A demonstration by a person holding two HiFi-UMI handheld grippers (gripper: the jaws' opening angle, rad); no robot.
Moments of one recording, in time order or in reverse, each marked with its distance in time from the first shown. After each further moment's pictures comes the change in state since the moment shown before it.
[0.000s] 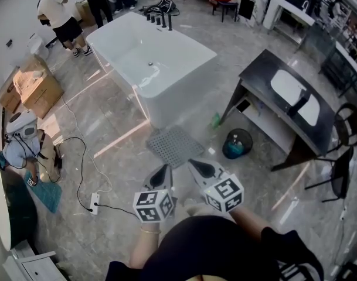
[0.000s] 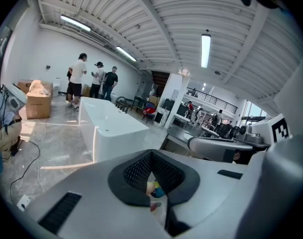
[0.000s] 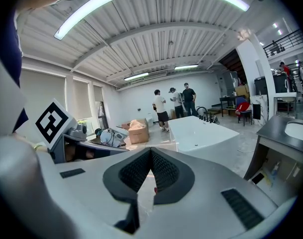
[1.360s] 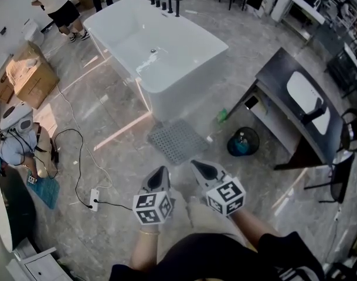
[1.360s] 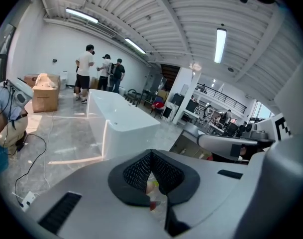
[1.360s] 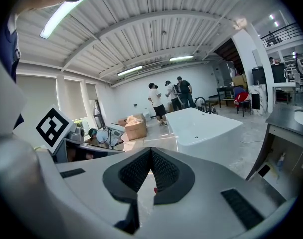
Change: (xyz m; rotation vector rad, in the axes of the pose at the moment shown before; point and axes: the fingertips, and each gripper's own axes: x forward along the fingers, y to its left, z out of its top) left arm 0.052 0.103 0.005 -0.061 0.078 0.066; right arm 0.101 -0.023 -0.010 0.071 0.079 -0.017
